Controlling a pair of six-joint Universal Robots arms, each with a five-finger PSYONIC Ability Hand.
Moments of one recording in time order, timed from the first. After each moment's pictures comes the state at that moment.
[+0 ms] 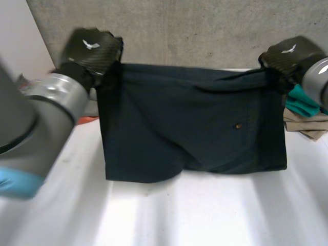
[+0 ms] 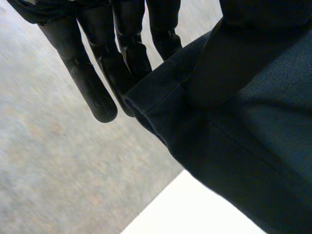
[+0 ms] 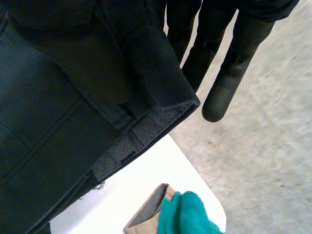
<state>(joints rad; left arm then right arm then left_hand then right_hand) 4.15 -1.76 -1.34 3.18 -1.65 3.53 1.83 -1.31 1.12 0.38 1.44 2.53 1.14 1.20 1.19 1.20 0.99 1.10 1.18 1.19 1.20 1.00</state>
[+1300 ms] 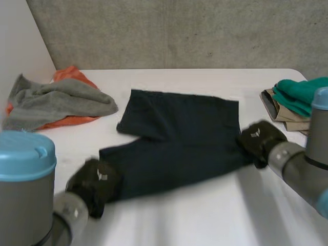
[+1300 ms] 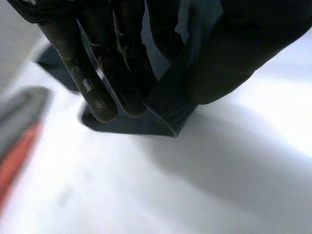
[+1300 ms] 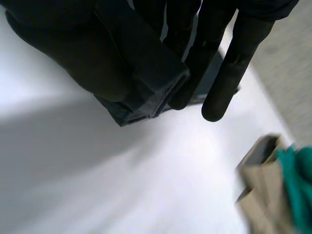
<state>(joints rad) 4.07 -1.71 -1.80 2.92 -1.74 3.71 1.91 -1.24 1.61 0.13 1.49 2.37 1.14 1.20 1.20 1.20 1.01 1.11 1.18 1.19 1.20 1.01</state>
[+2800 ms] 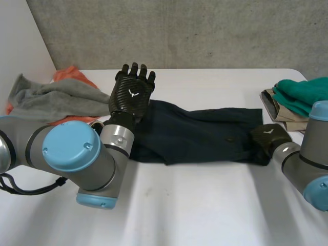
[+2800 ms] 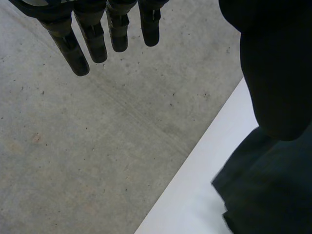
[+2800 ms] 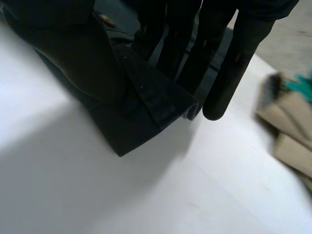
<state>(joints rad) 4.07 -2.09 -1.54 3.83 -1.71 3.74 1.78 -1.05 1.60 -0.09 1.51 2.66 0.19 0.21 0.21 0.20 0.05 1.06 1.15 1.15 1.18 0.96</state>
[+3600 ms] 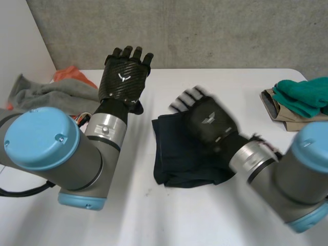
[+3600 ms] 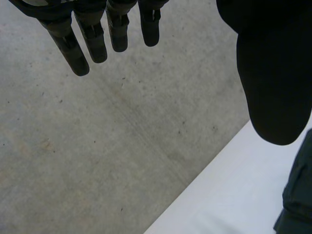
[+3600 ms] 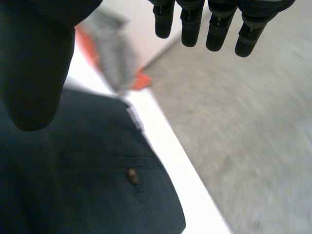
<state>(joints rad) 4.06 -1.94 -1.56 3.74 -1.71 3.56 2.01 -1.26 1.78 -0.53 1.13 2.65 0.19 0.21 0.21 0.20 0.05 0.23 0.21 0.21 0.21 0.04</state>
